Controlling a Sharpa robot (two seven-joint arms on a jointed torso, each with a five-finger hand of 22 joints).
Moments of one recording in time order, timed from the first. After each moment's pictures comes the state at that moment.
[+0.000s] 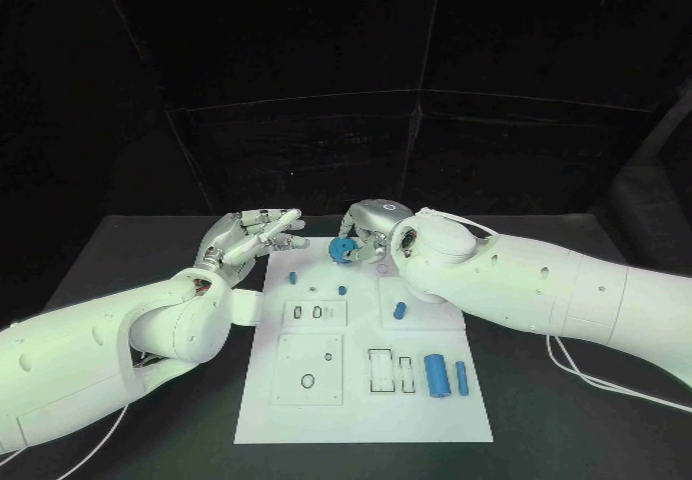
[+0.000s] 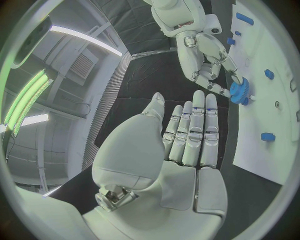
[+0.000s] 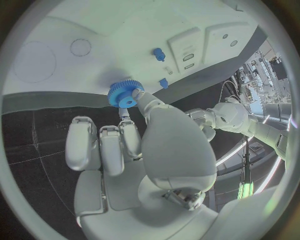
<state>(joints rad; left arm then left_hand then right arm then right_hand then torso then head) 1.17 -0.88 -0.02 1.61 0.03 -0.40 0.52 1.39 0.04 -0.05 0.14 0.04 0.95 0.22 0.15 0.07 1.04 0.16 0.14 0.07 1.15 0.10 0.27 0.17 0.17 0.94 0.21 0.33 0.15 1.27 -0.48 -0.01 1.29 -1.62 -0.26 -0.29 1.37 -0.09 0.33 0.08 0.23 0.95 0.15 0.21 0.06 1.41 0.04 1.35 1.31 1.47 -0.02 1.49 1.31 0.09 1.38 0.08 1.44 1.25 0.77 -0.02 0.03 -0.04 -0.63</state>
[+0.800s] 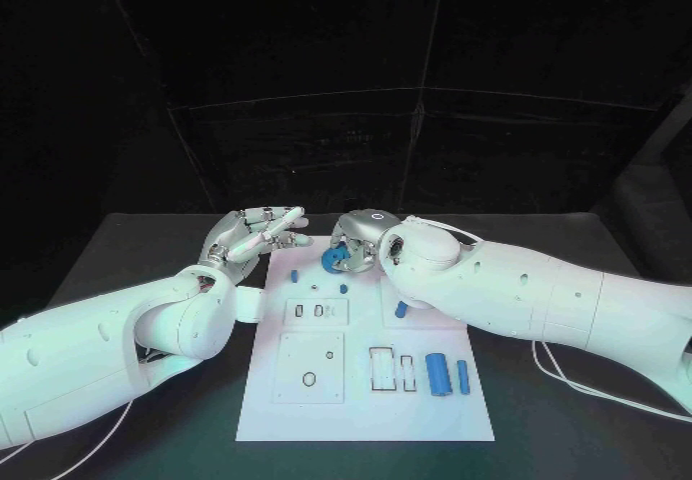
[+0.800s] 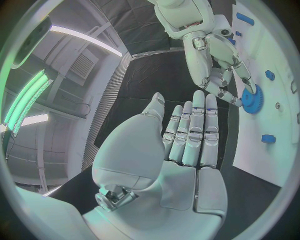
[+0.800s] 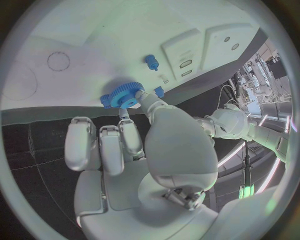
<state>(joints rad) 1.17 -0.88 -0.02 1.61 0.03 -0.40 0.52 1.39 0.04 -0.05 0.14 0.04 0.95 0.22 0.15 0.07 1.04 0.16 0.14 0.07 1.15 0.10 0.27 0.17 0.17 0.94 0.21 0.33 0.15 1.25 -0.42 -0.01 1.23 -1.63 -0.23 -0.27 1.29 -0.14 0.33 0.09 0.22 0.90 0.16 0.14 0.07 1.39 0.06 1.33 1.28 1.47 -0.01 1.49 1.31 0.09 1.38 0.09 1.44 1.25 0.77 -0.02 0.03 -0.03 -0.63</state>
